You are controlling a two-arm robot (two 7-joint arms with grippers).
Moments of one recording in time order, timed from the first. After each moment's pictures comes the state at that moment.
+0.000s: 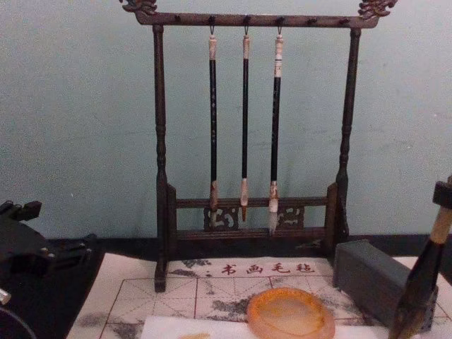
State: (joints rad) left arm -0.20 0.60 0.45 -1.41 -0.25 -0.12 0.03; right arm -0.06 0.48 -0.15 -1.70 0.39 -0.13 0.41
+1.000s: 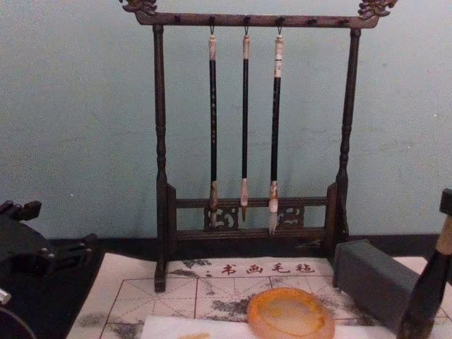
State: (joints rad) left arm -0.20 0.60 0.45 -1.41 -0.25 -0.12 0.03; right arm -0.13 0.53 -0.14 -1.76 0.40 -0.14 0.44
